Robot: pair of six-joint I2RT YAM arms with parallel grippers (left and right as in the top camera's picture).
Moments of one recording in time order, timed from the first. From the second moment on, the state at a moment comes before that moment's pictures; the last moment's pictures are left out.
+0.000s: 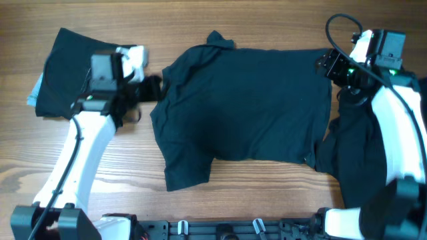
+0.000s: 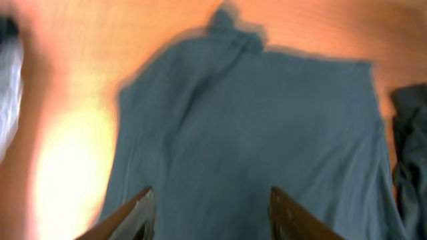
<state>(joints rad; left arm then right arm) -0.09 1.45 1.08 -0.45 0.37 -0.20 -0.17 1.53 1.25 -0.67 -0.35 0.31</state>
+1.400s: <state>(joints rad) -0.08 2.14 1.19 0.43 0.10 -0.19 0.07 1.49 1.27 -0.88 -0.40 0.36</state>
